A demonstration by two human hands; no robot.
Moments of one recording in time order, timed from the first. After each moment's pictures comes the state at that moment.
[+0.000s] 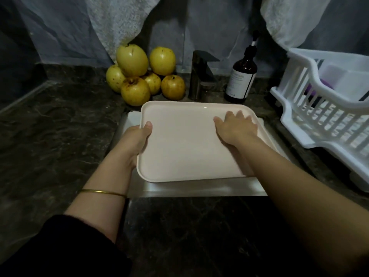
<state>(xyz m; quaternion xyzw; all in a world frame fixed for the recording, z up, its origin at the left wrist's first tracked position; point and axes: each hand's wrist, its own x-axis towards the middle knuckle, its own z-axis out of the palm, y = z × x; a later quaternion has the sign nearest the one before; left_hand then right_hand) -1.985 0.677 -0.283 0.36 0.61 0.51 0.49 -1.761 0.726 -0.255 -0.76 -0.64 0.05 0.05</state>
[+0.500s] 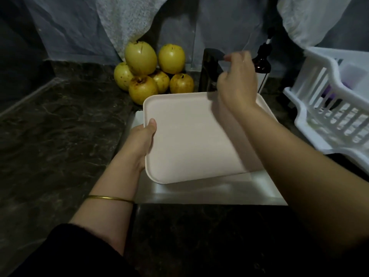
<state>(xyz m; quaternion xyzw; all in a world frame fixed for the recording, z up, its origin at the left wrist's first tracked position) -1.985 0.675 -0.280 0.31 0.58 0.56 0.50 -1.807 0.753 -0.190 -0.59 -0.69 -0.07 0.42</state>
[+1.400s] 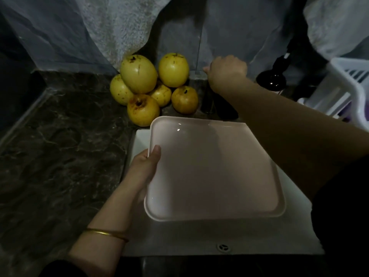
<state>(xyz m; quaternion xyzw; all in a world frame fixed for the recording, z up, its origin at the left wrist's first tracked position) -1.999 0.694 -0.263 0.32 0.62 0.46 0.56 -1.847 0.882 -0.137 -0.68 -0.72 -0.10 0.00</state>
